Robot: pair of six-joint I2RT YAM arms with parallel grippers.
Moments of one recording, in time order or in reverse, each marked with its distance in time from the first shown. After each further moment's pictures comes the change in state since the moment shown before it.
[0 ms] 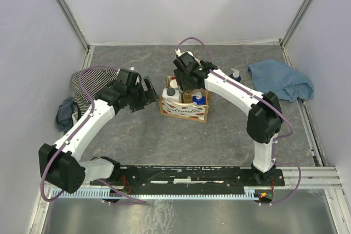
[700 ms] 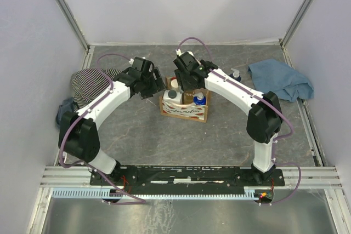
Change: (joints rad) left arm -0.013 0.327 0.161 0.157 -0.053 0.019; right arm 0.002 0.000 0.010 -0.025 0.010 -0.003
